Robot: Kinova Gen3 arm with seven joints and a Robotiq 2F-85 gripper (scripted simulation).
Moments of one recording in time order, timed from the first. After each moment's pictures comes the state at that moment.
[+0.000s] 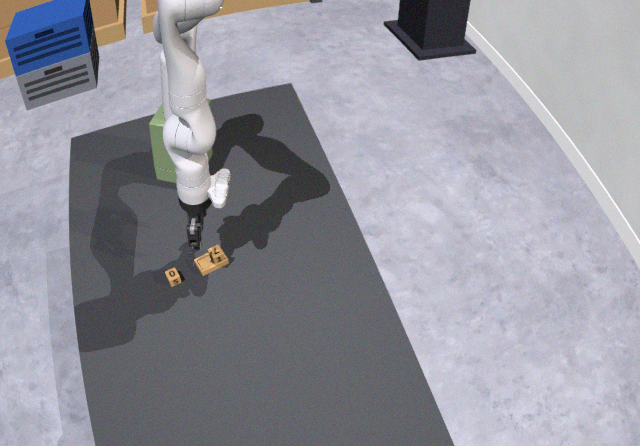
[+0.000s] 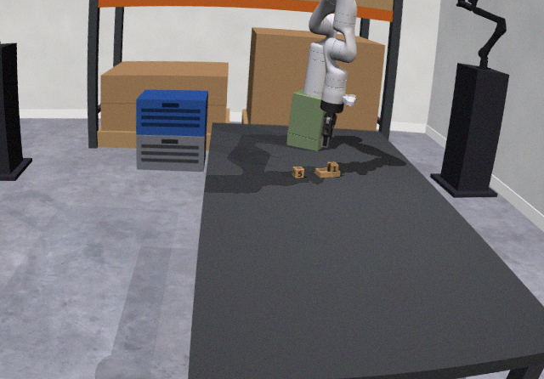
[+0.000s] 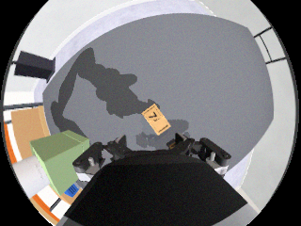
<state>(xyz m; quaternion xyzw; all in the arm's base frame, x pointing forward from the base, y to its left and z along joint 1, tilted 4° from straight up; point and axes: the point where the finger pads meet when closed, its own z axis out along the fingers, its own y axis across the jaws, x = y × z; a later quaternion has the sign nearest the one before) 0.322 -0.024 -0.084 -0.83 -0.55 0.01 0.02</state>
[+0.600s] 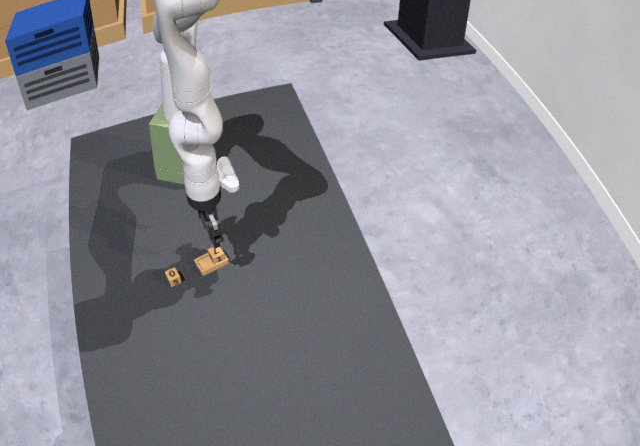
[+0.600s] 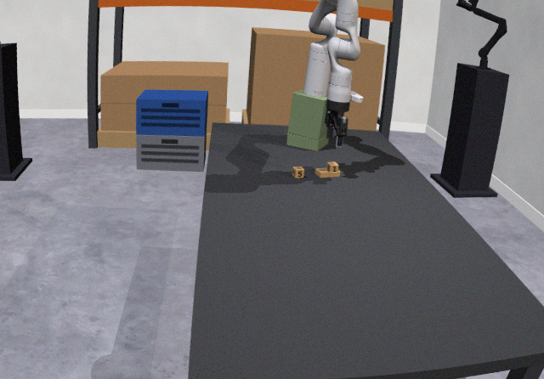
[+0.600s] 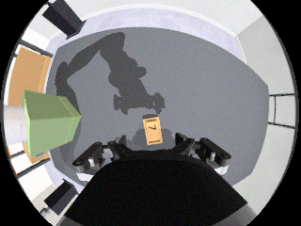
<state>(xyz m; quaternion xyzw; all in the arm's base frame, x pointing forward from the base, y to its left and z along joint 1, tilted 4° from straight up) 0.333 -0.003 -0.079 -0.68 -0.73 -0.02 0.01</state>
